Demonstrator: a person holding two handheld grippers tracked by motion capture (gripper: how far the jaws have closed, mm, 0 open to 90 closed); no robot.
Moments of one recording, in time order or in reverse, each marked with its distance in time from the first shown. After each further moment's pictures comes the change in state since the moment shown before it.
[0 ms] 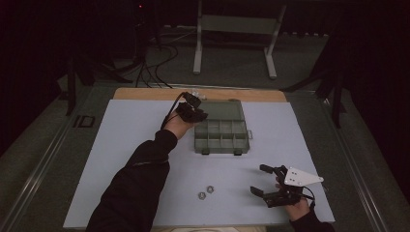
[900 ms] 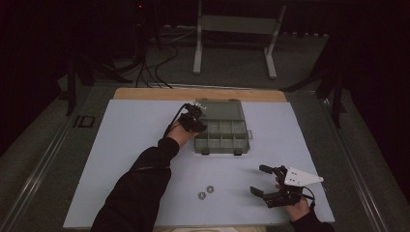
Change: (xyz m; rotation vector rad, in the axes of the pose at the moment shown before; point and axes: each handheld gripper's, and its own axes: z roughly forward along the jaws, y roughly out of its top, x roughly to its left) left arm 0.000 -0.027 0.037 0.101 -0.017 -0.030; right arm 0.000 0.000 0.000 0.000 0.010 0.005
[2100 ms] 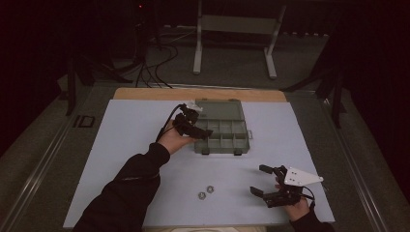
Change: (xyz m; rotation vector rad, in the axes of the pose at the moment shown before) left arm -0.031 -0.013 -0.068 -0.141 -0.107 0.057; right arm 0.000 0.000 0.000 0.001 -0.003 0.005
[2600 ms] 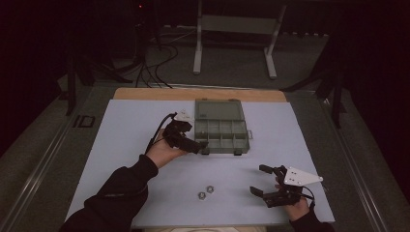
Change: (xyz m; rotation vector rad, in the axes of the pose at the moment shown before) left arm -0.024 -0.030 -0.041 -0.049 -0.062 0.046; right arm 0.000 0.000 0.001 0.001 -0.001 0.000
